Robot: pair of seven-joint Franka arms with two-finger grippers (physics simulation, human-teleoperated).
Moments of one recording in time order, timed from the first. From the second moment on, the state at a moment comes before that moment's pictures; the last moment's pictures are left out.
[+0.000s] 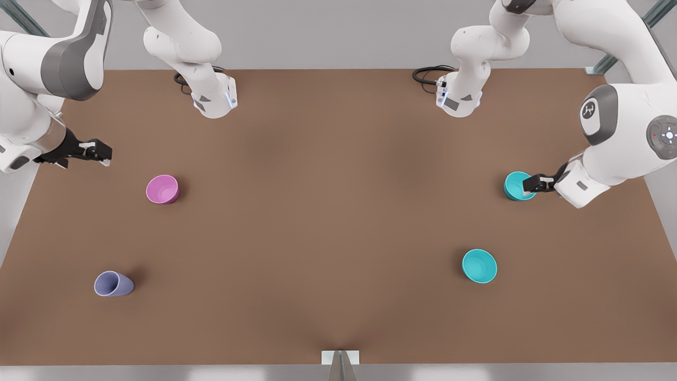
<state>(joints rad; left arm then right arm) 0.00 0.18 0.00 -1.48 -0.03 1.55 0.05 -0.13 0.05 0.09 -1.45 -0.15 1.41 -0.18</state>
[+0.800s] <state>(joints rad) 0.00 0.19 0.01 -1.47 -0.01 1.51 0.03 -0.47 0.09 0.08 -2.28 0.01 1.99 -0.26</state>
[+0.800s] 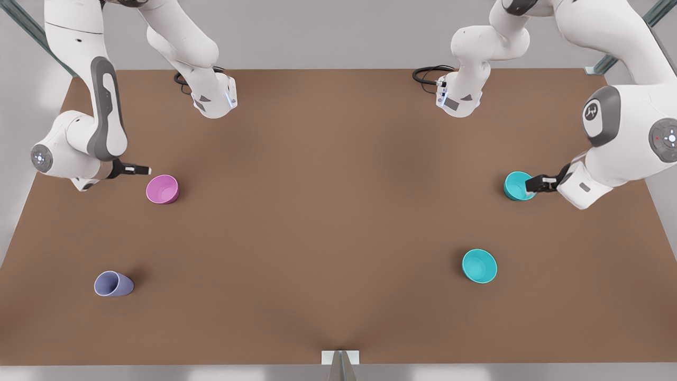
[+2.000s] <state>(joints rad) 0.00 0.20 0.01 -1.47 -0.01 1.46 0.02 -0.49 0.33 0.09 -2.22 0.09 2.23 -0.35</state>
